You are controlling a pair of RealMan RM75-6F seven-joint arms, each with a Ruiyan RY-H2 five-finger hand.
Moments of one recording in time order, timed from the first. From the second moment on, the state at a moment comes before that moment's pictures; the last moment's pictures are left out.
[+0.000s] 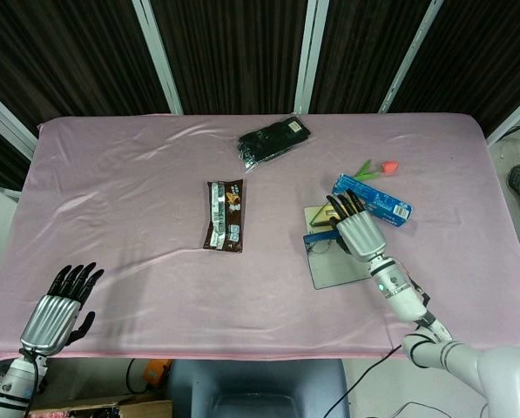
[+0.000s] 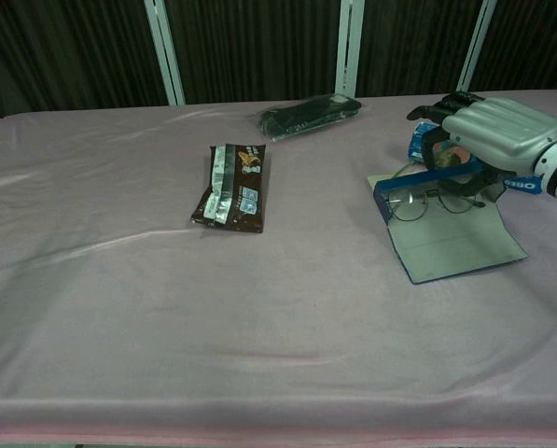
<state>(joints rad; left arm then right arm) -0.20 -1.20 0.05 -1.58 1.60 1.35 0.17 0.68 -1.72 0.07 -0.80 -1.48 1.16 -0.13</state>
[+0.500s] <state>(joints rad) -0.21 -1.21 0.05 -1.58 1.60 1.34 0.18 0.65 -1.83 0.08 -0.62 -1.52 1.23 -0.04</state>
